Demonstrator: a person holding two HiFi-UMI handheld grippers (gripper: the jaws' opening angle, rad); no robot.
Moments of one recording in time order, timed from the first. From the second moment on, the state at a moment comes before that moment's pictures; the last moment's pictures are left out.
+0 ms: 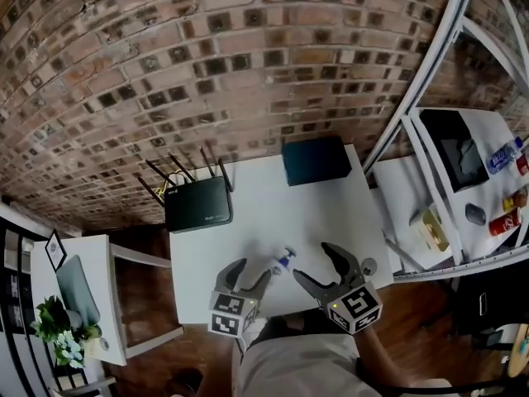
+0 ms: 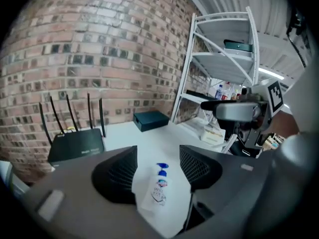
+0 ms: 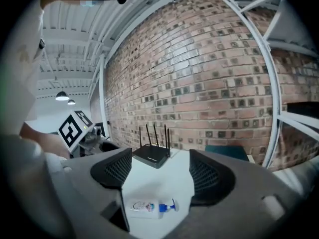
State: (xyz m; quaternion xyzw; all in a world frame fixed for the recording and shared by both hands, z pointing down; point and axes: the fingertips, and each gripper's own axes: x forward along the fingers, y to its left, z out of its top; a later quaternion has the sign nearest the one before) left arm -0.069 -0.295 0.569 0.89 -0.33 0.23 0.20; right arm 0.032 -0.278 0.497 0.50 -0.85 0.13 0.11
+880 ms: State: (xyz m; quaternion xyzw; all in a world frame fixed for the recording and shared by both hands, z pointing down) left arm 0.023 -0.299 0.755 0.82 -0.17 0.52 0.17; right arm 0.136 -0.296 0.518 0.55 -0.81 0.18 0.11
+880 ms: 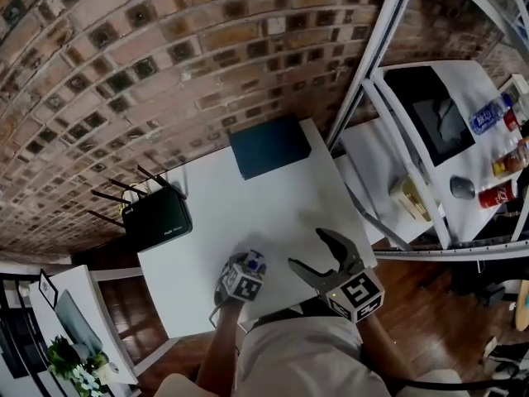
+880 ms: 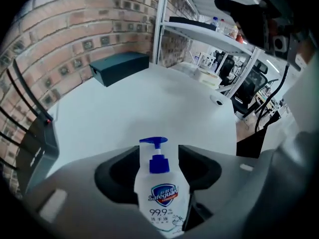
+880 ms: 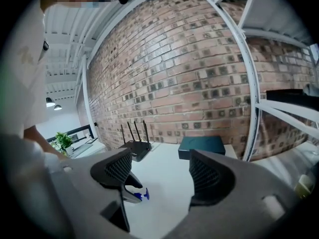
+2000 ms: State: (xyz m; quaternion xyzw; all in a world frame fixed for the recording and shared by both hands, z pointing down) left arm 0.007 -0.353 0.698 0.84 -0.31 0.42 0.15; right arm 0.128 -0.306 0.489 0.55 -0.82 0.16 0.07
